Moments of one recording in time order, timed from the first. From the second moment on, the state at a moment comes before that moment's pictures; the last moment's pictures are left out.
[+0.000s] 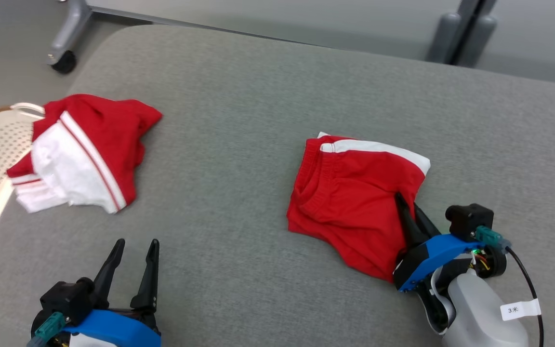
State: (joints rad) left arm -0.08 0.29 -0.28 0.33 -0.53 -0.13 -0.26; right arm -0.48 -0.04 0.14 0.80 0.29 0.13 -0.26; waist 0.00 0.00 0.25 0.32
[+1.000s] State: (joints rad) left arm 0.02 0.38 -0.30 0.05 -0.44 -0.13 -0.26; right arm -0.22 -0.05 0.25 0.39 0.24 0.13 -0.26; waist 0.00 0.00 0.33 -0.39
